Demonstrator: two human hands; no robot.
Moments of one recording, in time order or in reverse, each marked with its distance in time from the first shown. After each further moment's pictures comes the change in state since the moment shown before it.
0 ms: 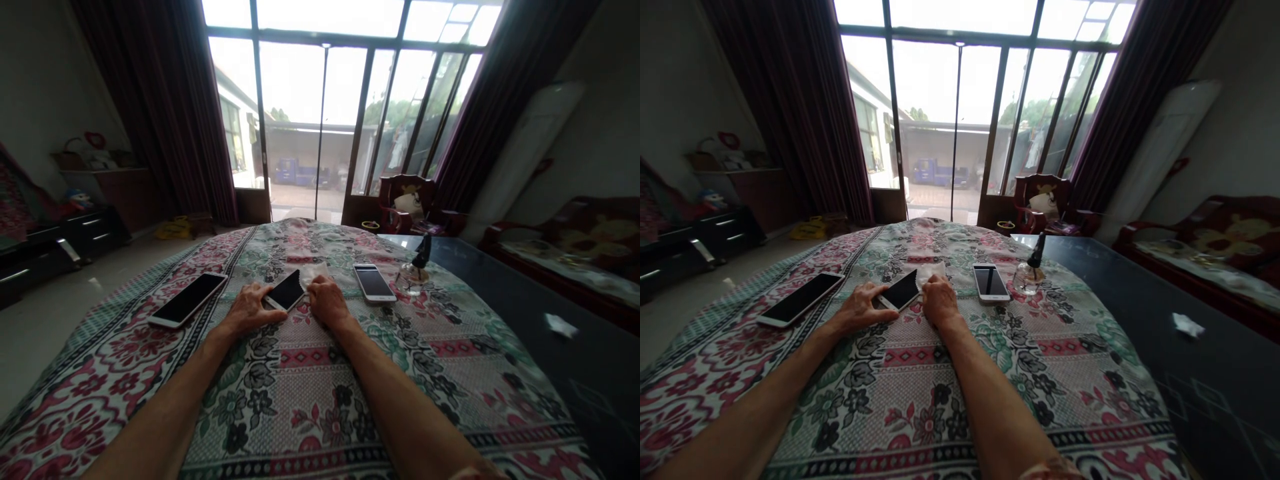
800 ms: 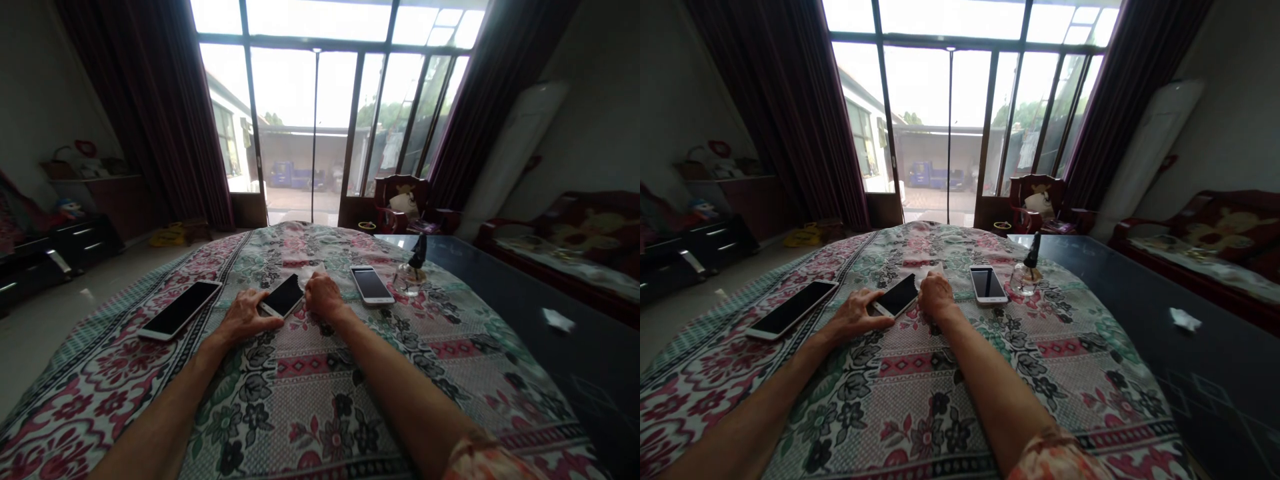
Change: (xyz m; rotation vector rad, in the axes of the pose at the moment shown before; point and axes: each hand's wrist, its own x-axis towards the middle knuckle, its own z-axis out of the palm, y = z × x) left_hand 0.002 0.000 0.000 -0.005 0.000 -0.001; right_hand 0.024 0.004 -0.004 -0.051 -0.075 0.059
